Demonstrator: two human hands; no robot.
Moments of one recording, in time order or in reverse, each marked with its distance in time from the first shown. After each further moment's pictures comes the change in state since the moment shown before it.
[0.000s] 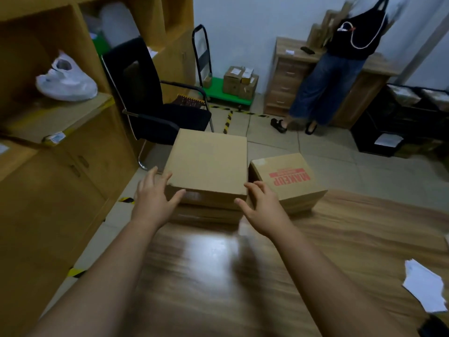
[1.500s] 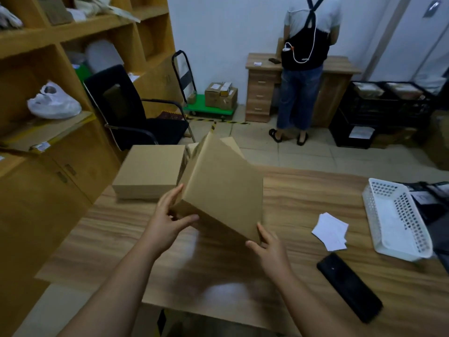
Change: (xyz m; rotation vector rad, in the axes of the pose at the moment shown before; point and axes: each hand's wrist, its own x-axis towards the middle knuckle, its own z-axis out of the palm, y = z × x) left_hand -0.237 0.214 0.082 -0.777 -0.168 0.024; right_hand -0.226 0.260 -0.049 0.558 0.070 0.241
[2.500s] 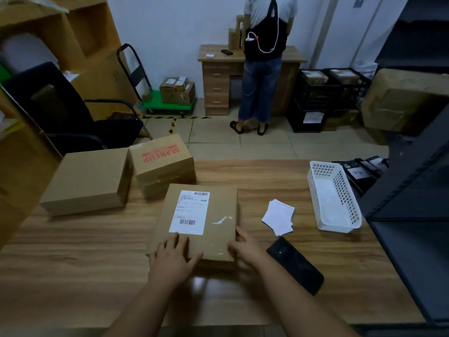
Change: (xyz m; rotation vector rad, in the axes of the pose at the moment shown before) left_hand -0.031 -0.039 0.162 1.058 -0.254 -0.130; right_hand 0.011 0.045 -0.080 0.166 -0.200 0.281
